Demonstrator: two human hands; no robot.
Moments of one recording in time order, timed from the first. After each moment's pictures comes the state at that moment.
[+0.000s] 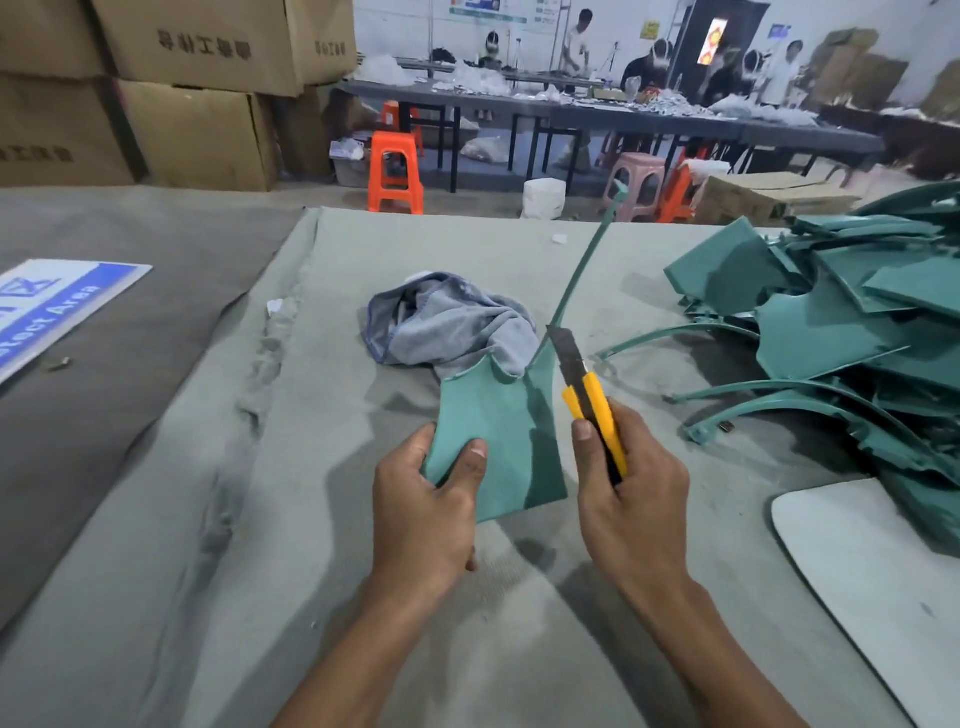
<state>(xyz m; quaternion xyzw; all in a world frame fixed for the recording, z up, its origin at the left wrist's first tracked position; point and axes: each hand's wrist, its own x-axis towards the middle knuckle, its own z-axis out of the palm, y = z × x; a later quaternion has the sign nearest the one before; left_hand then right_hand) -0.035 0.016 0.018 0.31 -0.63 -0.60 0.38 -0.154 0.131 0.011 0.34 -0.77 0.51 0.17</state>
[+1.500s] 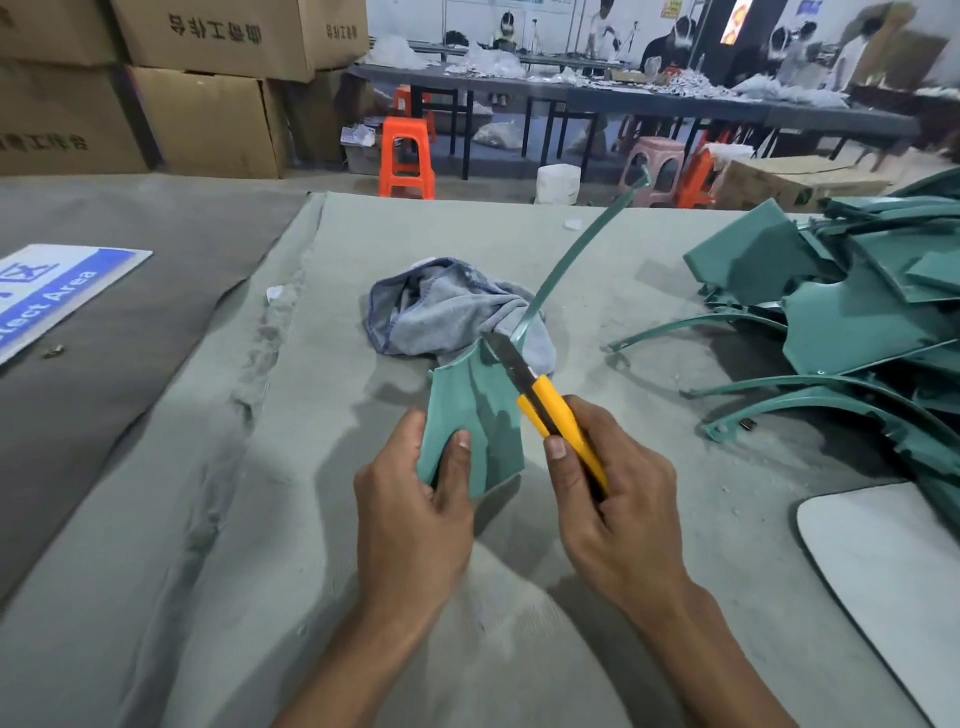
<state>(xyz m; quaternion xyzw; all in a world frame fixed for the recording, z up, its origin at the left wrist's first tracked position) -0.033 0.009 0.010 0.30 -0.72 -0.43 0.46 -0.149 0.123 0.018 0.48 -0.71 0.49 0.16</state>
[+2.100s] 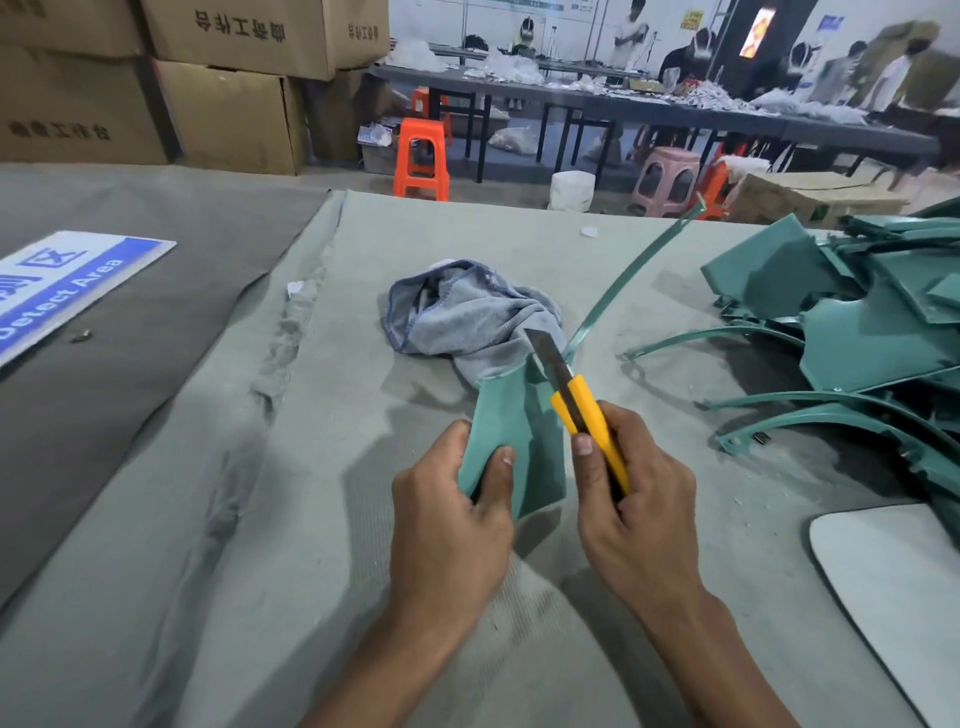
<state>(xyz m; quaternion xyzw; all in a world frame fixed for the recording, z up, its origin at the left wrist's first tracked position) -0.033 0.022 0.014 0.29 -0.72 -0.46 0.44 -0.150 0.121 0.015 0.46 -0.74 0.47 0.17</state>
